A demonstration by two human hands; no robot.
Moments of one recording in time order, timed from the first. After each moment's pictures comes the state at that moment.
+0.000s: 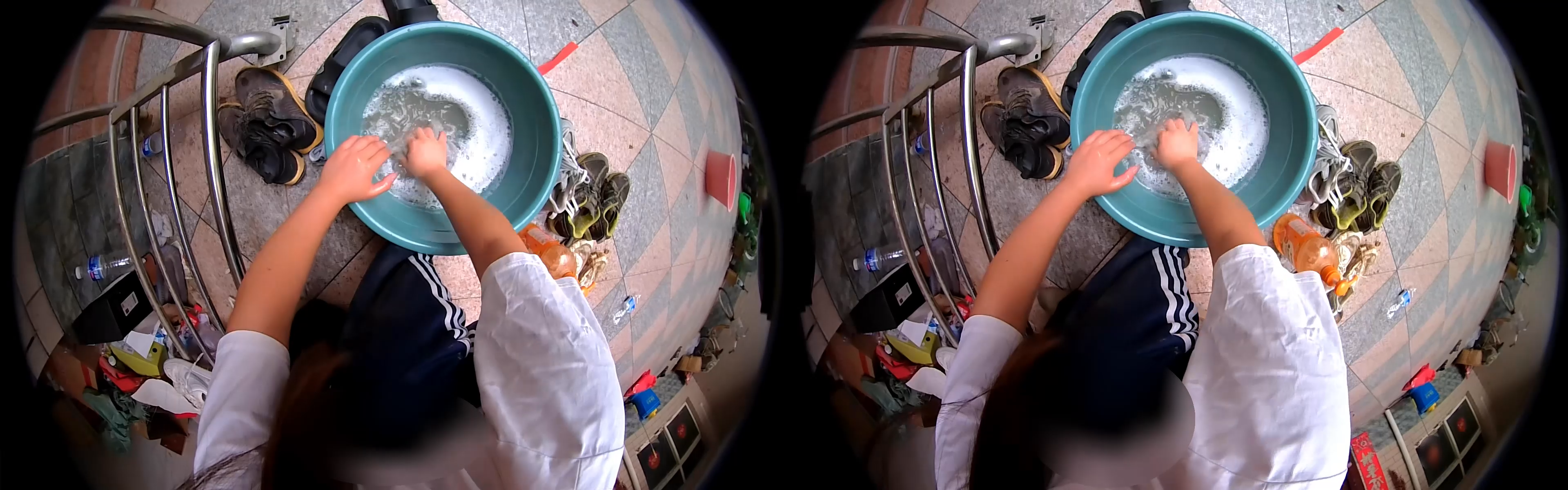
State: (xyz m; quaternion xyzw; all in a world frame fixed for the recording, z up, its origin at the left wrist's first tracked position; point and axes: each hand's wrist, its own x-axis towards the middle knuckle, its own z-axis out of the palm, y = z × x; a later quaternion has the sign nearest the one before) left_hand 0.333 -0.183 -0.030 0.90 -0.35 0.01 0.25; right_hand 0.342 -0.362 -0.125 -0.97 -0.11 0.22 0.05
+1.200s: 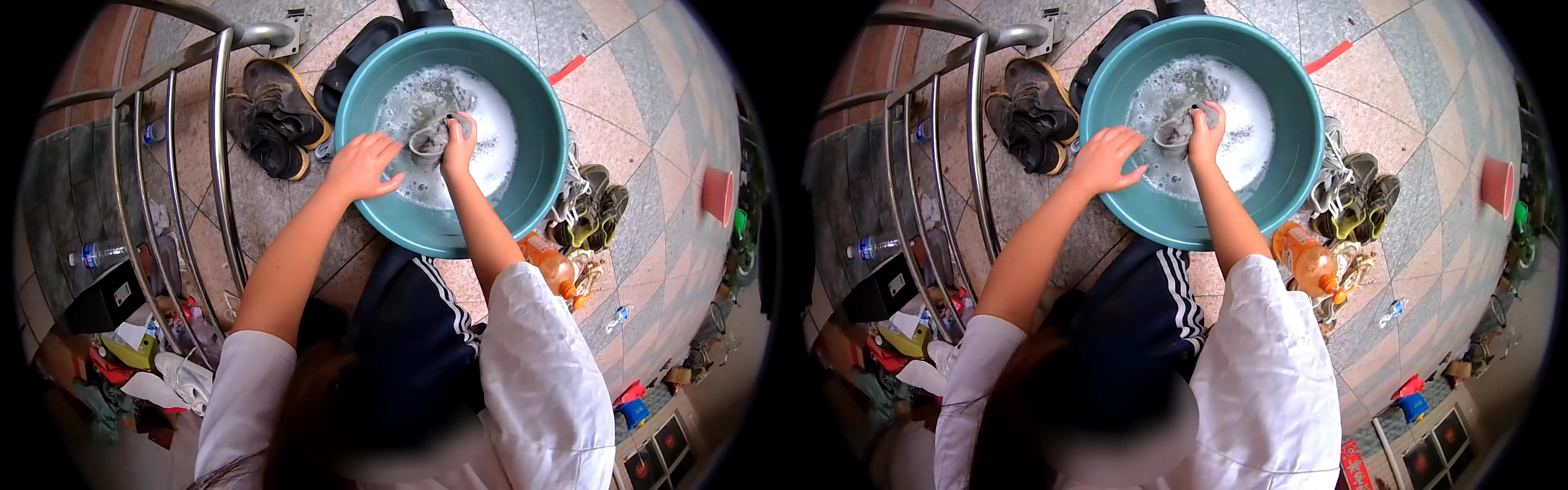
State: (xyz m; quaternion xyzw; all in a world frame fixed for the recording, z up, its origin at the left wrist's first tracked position) left_hand 0.331 -0.179 -0.026 0.91 -0.33 0.00 0.25; right_hand 0.359 -0.372 -0.119 -0.61 0.27 -0.10 0.74
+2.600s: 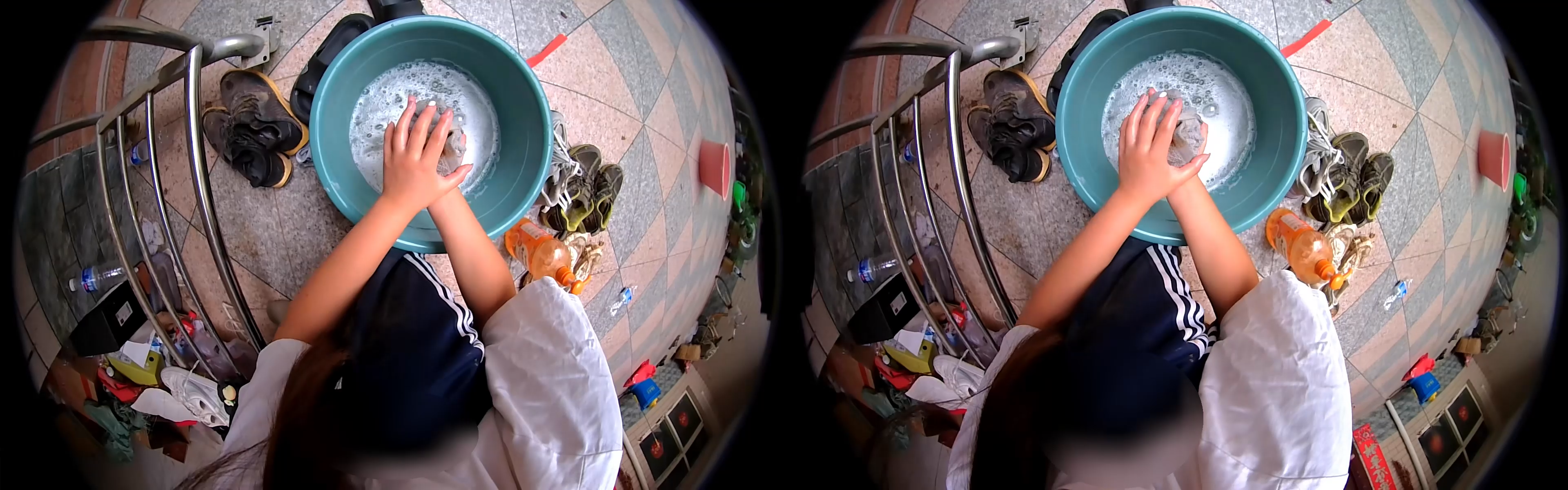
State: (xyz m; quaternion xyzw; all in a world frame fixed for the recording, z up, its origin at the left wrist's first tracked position) left_hand 0.324 -0.301 0.004 0.90 -0.13 0.19 0.36; right_hand 0.329 -0.368 -0.050 -0.12 0.33 0.08 0.93
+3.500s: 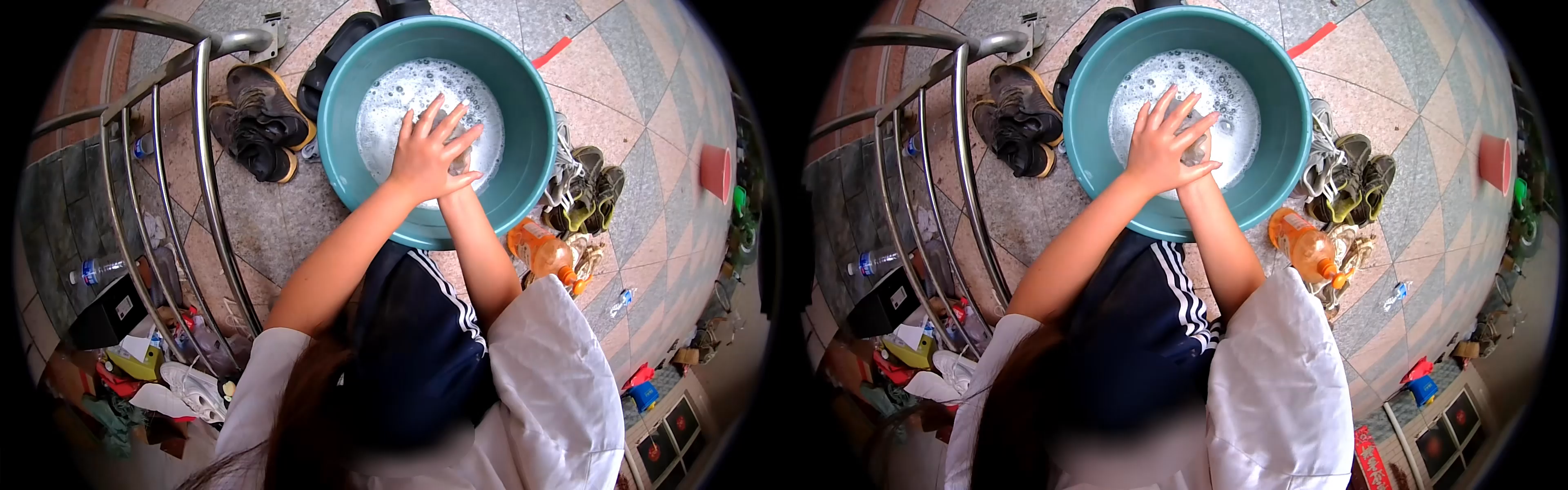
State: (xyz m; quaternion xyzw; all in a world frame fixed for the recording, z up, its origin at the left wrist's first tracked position) left_hand 0.334 -0.295 0.021 0.90 -0.23 0.13 0.35; right_hand 0.333 -0.372 -0.038 -0.12 0.34 0.07 0.93
